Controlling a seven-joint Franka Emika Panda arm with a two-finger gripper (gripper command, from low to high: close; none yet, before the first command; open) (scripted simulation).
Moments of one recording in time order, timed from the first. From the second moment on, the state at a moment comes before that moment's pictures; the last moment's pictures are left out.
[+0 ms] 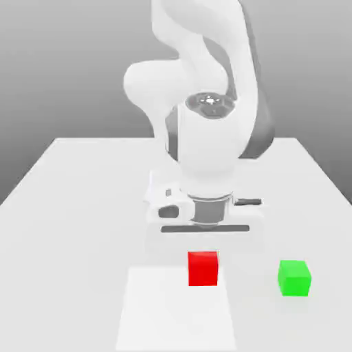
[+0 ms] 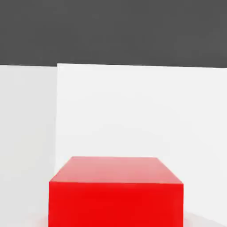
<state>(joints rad) 0.12 0.03 0.08 -2.70 -0.01 2.73 0.86</state>
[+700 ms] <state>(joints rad) 0.43 0.17 0.16 -2.66 -0.09 2.82 0.79</state>
